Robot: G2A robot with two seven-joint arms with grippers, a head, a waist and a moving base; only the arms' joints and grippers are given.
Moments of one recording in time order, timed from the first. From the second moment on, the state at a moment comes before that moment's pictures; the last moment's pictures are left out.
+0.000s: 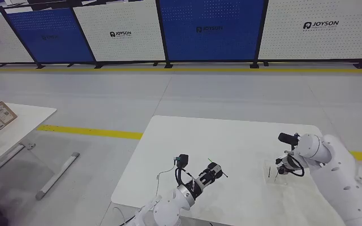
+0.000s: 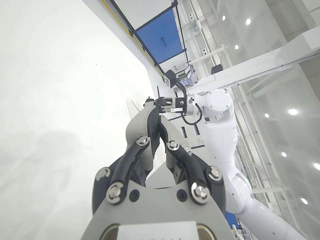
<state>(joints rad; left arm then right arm) 1.58 -1.23 -1.03 -1.85 0.09 0.03 -0.10 -0.72 -1.12 0.97 -1.07 -0.69 0.33 1.38</state>
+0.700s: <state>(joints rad) 1.58 -1.23 -1.03 -1.85 0.09 0.03 -0.10 -0.89 -1.07 1.18 -1.26 -0.58 0.20 1.22</state>
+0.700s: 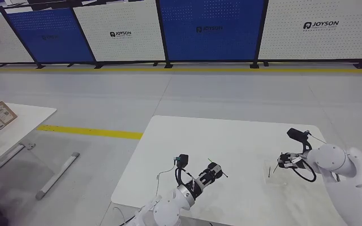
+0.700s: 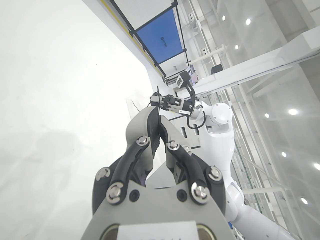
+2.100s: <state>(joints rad) 1.46 -1.28 -0.90 -1.79 0.24 0.14 0.22 -1.10 -1.04 1.33 -1.51 -0.50 0.18 1.00</state>
